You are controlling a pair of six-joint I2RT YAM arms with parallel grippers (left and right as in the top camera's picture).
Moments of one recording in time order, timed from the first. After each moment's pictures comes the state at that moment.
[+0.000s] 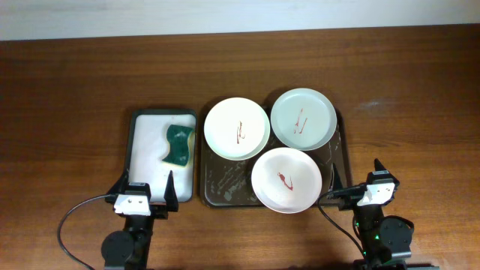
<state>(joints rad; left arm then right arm) -0.06 0.01 0.01 -0.08 0.02 0.01 0.05 0.01 0.01 -0.08 0.00 -0.01</state>
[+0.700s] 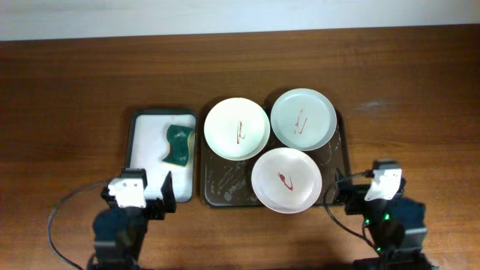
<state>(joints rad) -0.06 0.32 0.31 -0.37 0.02 -0.05 0.05 0.31 0.38 -0.50 -0.01 0.06</state>
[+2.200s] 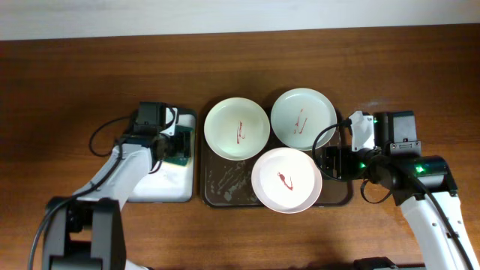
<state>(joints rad) -0.12 1.69 0.94 -0.38 0.05 -0.06 0.05 1.12 1.02 -0.99 -0.27 0.06</state>
